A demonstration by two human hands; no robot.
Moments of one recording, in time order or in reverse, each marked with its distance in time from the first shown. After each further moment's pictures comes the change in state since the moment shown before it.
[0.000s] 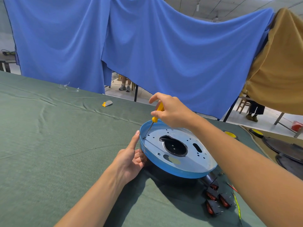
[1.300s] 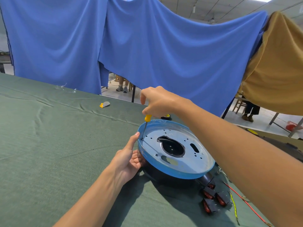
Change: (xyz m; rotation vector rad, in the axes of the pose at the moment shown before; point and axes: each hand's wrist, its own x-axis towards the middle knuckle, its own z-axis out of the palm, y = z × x) left_hand -0.001 0.001 -0.002 0.008 -0.018 0.005; right_hand 0.029 -0.037 -0.017 -0.379 -0.191 0.051
